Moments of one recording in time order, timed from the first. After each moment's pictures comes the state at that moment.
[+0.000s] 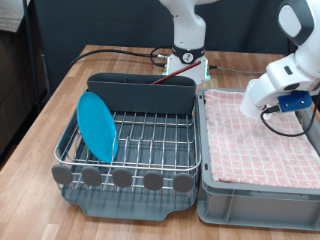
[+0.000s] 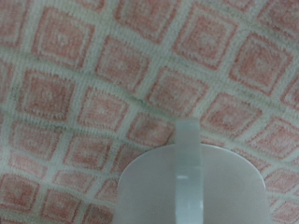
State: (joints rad) arm 0.52 0.27 -0.04 -2.13 -0.01 1.95 0.82
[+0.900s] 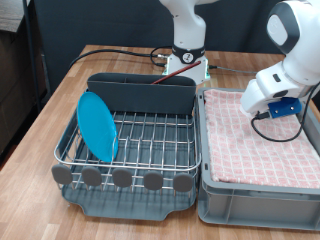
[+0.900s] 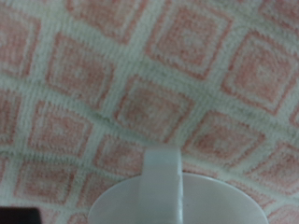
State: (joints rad) arm 0.51 0.27 -0.05 -2.20 -0.01 2.05 0.80
